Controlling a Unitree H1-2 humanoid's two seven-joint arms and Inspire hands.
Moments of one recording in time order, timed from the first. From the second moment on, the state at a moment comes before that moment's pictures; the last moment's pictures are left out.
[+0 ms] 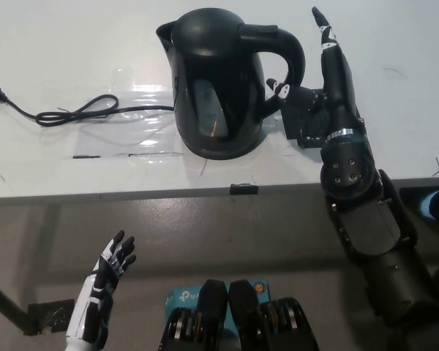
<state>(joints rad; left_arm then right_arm) 0.01 0.12 -0.02 0.20 -0.09 -0.43 -0.14 -0.86 -0.03 0.09 0.63 -0.38 -0.04 -0.34</state>
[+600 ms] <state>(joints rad) 0.01 0.12 0.00 0.20 -0.09 -0.43 -0.14 -1.03 -0.03 0.10 1.00 -0.39 -0.11 -0.44</state>
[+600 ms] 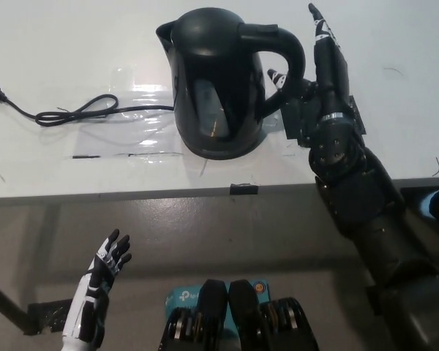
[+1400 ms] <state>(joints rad) 0.01 0.12 0.00 0.20 -0.09 -0.43 -0.14 -1.13 0.02 0.11 1.23 -0.38 -0.33 -0.67</state>
